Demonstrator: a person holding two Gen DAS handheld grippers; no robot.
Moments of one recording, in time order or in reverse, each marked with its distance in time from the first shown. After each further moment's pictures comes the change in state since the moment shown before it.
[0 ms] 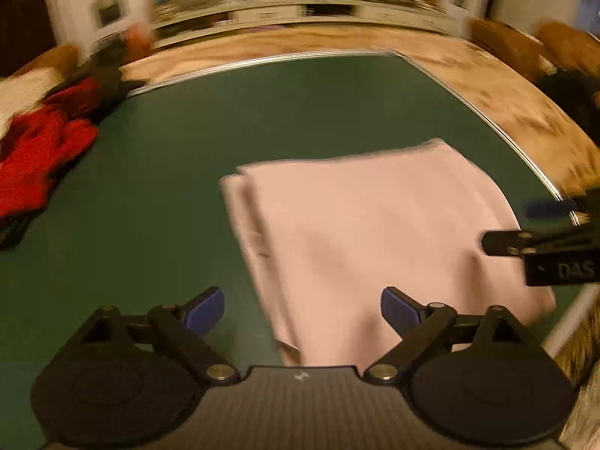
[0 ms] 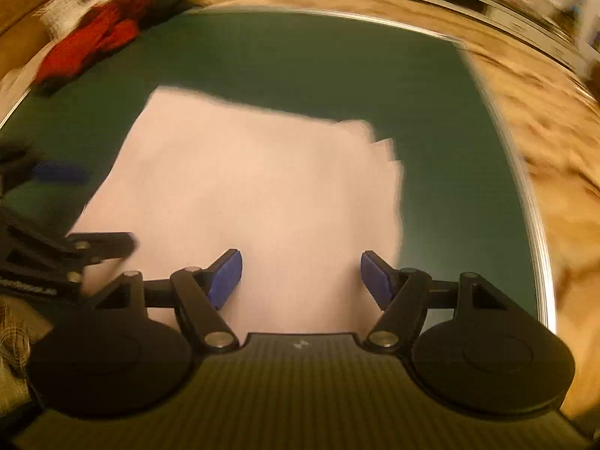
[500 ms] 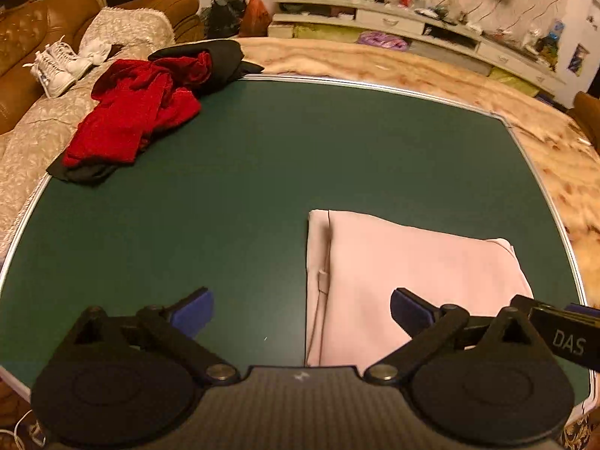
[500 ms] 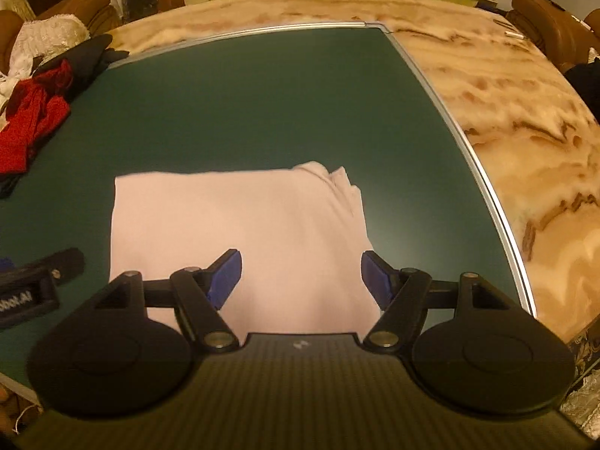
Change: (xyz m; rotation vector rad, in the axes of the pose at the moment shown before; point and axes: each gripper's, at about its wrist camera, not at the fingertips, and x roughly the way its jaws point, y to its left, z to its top) left arm -0.028 0.021 0.047 -0.318 0.042 0.180; right arm -0.024 0.015 0.047 0.242 0.043 -0.117
